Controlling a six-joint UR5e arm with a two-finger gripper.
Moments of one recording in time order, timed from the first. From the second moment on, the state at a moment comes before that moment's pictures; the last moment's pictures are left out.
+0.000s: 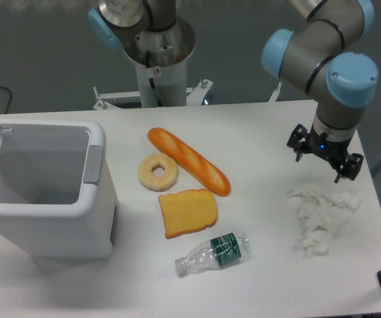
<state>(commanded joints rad) 2.77 -2.01 -1.45 -1.15 1.63 1.43</state>
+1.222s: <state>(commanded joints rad) 2.57 -1.61 -1.65 -1.16 1.59 0.96</state>
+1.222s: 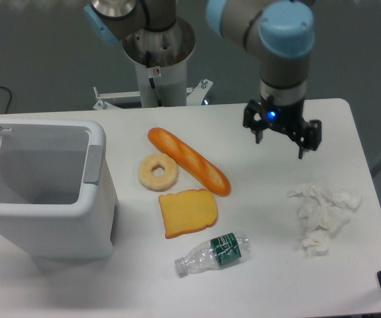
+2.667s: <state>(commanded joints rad) 1.93 -1.49 -1.62 -1.17 1.42 0.31</state>
